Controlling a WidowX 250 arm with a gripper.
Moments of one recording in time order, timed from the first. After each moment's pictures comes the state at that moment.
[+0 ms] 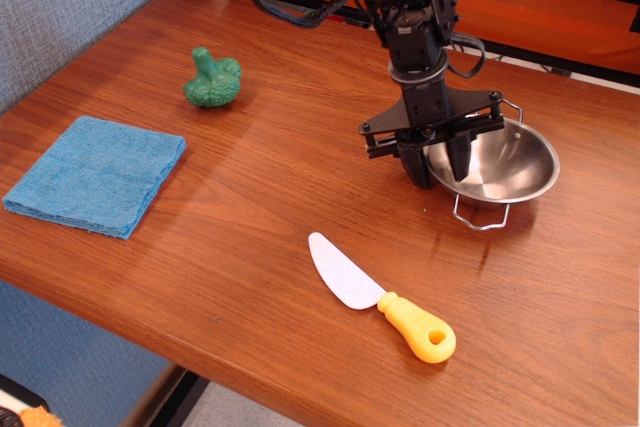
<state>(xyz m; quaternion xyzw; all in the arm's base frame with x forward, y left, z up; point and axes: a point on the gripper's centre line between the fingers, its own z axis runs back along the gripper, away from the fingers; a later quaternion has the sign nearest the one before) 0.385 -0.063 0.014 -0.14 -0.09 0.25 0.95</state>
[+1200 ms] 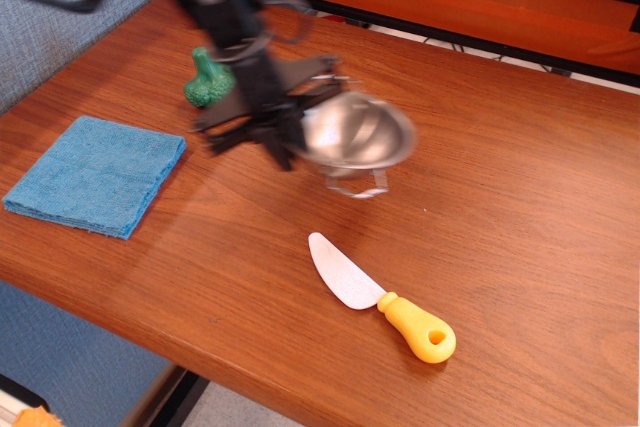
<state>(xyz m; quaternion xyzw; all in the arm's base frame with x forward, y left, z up) 0.300 0.041 0.058 -0.14 -0.10 0.42 0.89</state>
